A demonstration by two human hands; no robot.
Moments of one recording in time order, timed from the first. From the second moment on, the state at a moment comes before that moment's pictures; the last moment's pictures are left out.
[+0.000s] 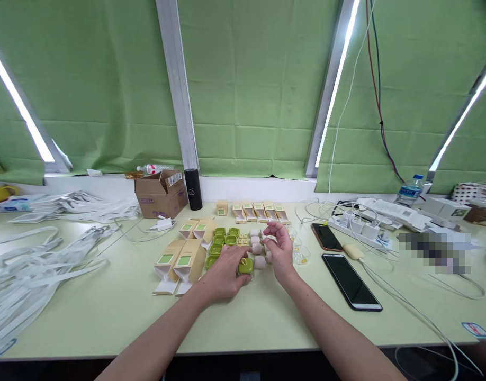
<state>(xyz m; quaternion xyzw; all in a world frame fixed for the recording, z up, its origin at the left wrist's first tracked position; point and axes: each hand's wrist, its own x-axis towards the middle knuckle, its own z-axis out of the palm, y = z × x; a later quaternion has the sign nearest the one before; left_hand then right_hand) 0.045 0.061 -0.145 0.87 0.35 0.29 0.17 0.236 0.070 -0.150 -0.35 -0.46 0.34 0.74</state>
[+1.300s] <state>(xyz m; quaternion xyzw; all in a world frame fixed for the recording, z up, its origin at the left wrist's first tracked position) 0.082 0.246 -0.141 0.85 0.52 0.05 0.01 0.242 0.078 -0.155 -0.39 -0.46 0.28 0.75</state>
